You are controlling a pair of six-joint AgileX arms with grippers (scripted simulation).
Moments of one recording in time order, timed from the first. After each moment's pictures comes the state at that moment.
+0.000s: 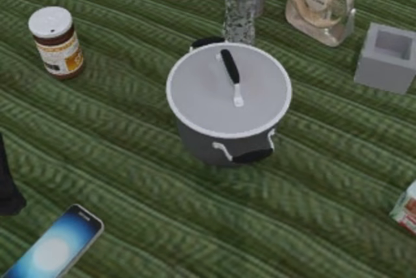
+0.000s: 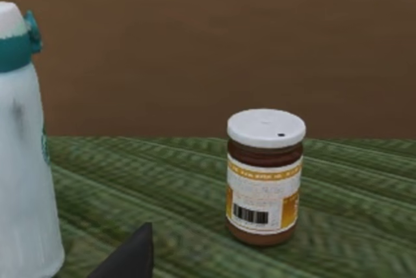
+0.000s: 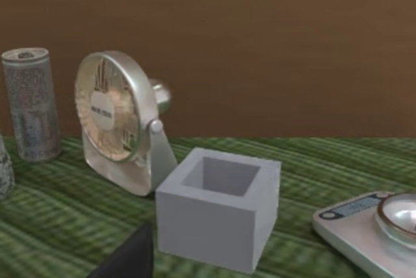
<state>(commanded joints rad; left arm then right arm) 0.00 0.00 0.00 0.00 0.00 0.00 0.00 0.00 0.00 0.00 0.00 0.00</state>
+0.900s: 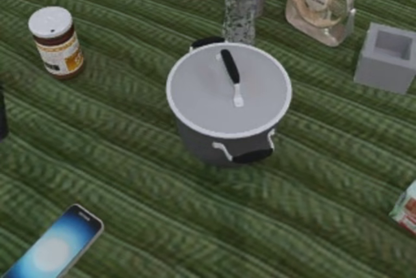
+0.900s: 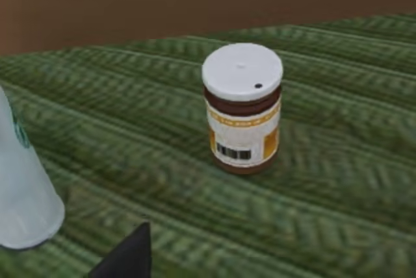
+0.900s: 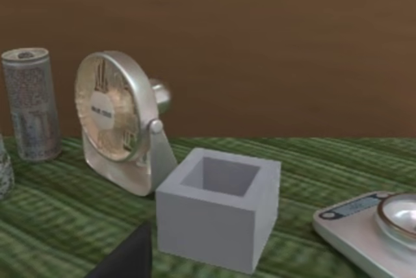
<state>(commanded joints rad) -0.02 0.67 0.66 -0.39 0.04 0.11 0.00 0.00 0.00 0.00 0.00 0.00</state>
